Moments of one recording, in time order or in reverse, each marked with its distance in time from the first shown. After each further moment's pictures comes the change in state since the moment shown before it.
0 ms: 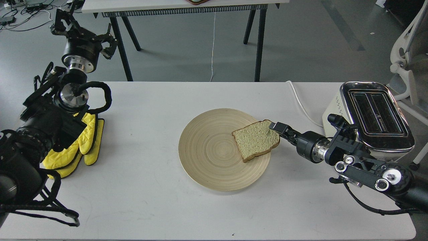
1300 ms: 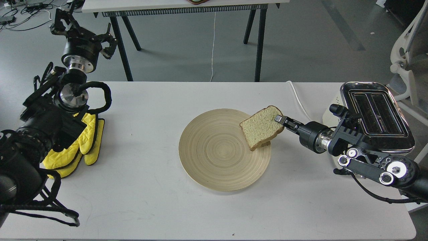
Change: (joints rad) left arm 0.000 0.000 -0.002 0.000 0.000 0.000 0.000; right arm 0.111 -0.110 -0.040 0.072 -0.055 -0.042 0.003
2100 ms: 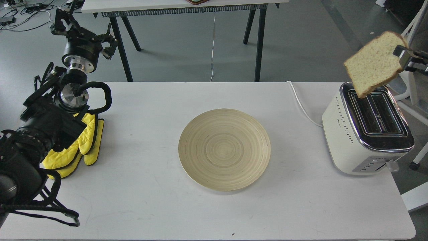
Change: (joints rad) left arm 0.000 0.000 0.002 0.000 0.000 0.000 0.000; right arm 0.226 -0.769 -0.046 0.400 -0.217 0.012 -0.082
